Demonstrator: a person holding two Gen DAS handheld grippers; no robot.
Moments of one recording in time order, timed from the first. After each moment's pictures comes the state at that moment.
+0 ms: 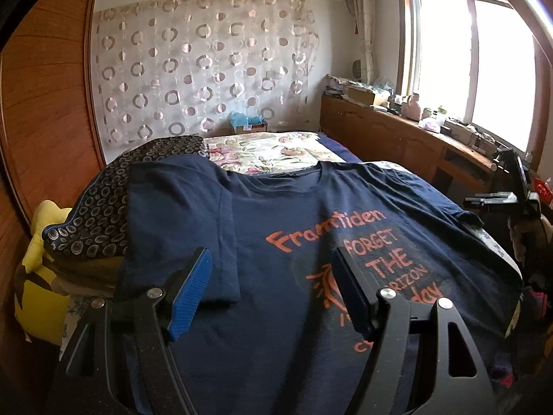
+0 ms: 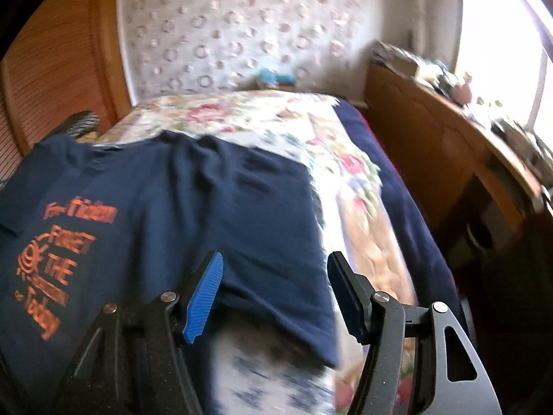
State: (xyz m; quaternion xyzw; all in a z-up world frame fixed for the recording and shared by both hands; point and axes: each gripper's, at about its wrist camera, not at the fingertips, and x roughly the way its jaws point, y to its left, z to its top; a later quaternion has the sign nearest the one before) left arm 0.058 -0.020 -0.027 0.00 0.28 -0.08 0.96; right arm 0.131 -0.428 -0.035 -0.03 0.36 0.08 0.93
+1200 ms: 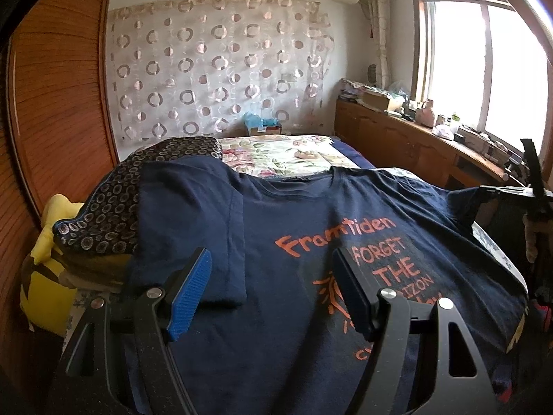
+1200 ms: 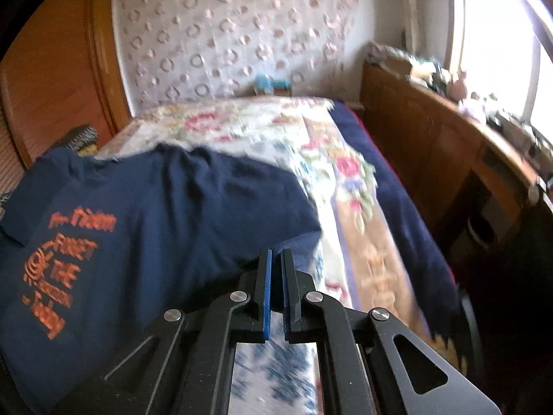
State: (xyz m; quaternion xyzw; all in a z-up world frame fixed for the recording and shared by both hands) left arm 0.060 -0.023 -0.022 -0.01 0.28 -0.04 0.96; right arm 0.133 -0.418 -0.003 -0.03 0.32 0.10 0.94
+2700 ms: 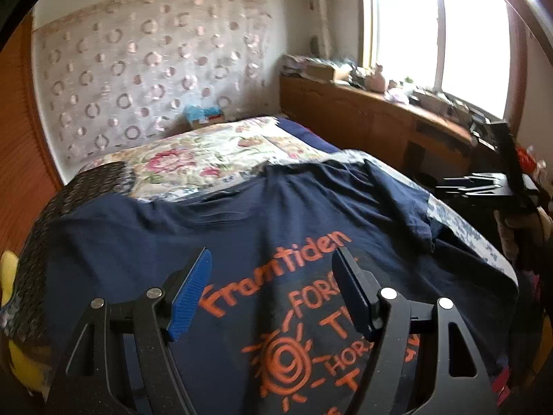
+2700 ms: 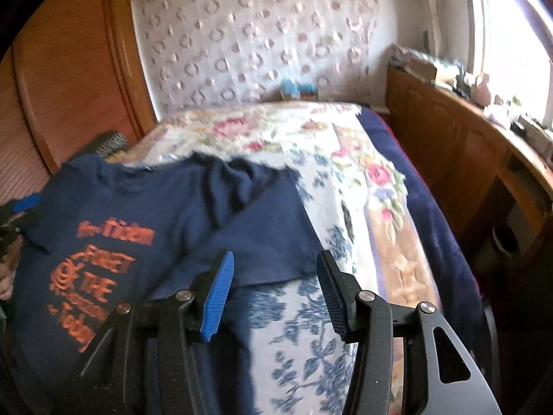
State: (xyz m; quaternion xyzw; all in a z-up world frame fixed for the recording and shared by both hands) left arm 0.142 -0.099 -0.012 0.06 0.32 -0.16 0.93; right arm 0.145 -0.399 -0.024 -0.02 0.35 0.13 0.93
